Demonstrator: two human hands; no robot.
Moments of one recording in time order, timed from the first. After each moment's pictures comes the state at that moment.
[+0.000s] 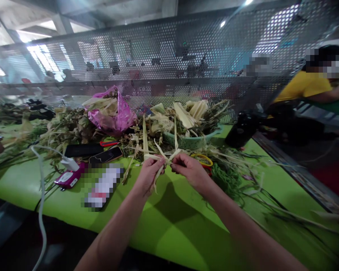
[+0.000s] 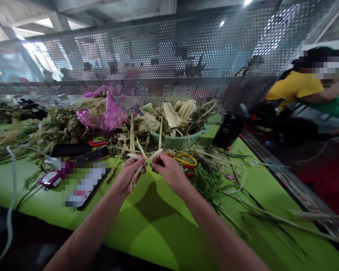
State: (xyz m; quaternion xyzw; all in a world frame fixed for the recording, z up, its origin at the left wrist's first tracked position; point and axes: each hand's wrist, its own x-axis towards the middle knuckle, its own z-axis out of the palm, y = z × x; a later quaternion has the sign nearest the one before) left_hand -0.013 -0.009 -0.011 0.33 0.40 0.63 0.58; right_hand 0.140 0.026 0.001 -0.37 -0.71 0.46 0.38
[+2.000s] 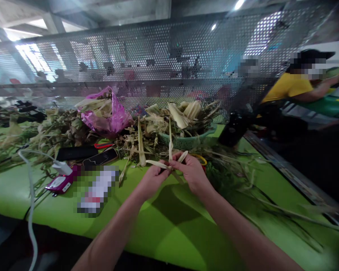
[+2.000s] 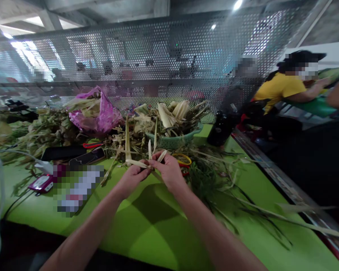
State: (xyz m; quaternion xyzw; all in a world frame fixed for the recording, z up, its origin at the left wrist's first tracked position) left_hand -0.002 -0.007 -0.020 0.60 0.38 0.49 0.50; right_hand 0.137 0.023 -0.001 -0.38 -0.54 0.56 0.51
